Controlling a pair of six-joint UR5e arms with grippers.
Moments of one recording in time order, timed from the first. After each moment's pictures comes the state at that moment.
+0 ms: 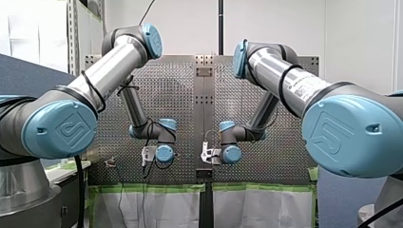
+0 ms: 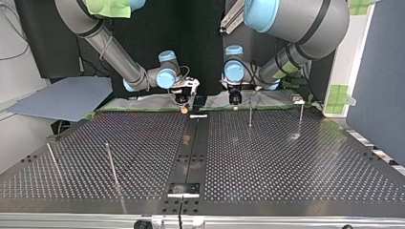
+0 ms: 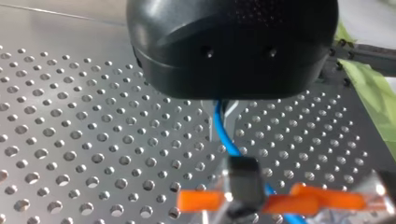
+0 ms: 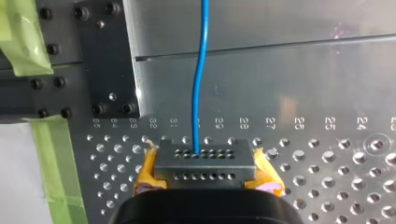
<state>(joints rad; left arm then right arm) -0.34 -2.41 -1.74 -2.33 -1.96 -1.60 2.19 -0.49 1.25 -0.47 1.58 1.71</state>
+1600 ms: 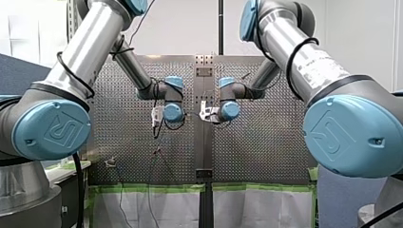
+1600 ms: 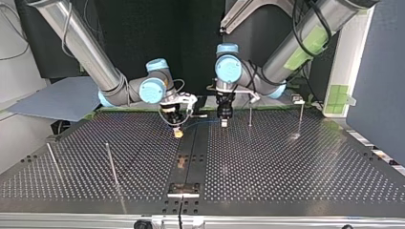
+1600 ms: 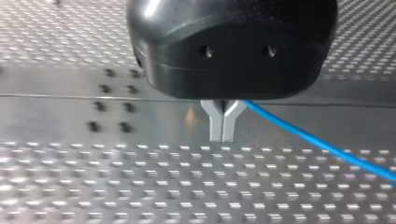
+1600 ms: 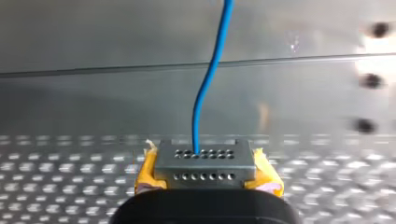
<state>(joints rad) -0.43 -2.06 -1.73 -2.52 -1.96 -1.55 2.19 -0.79 1.22 -0.28 1.58 1.66</state>
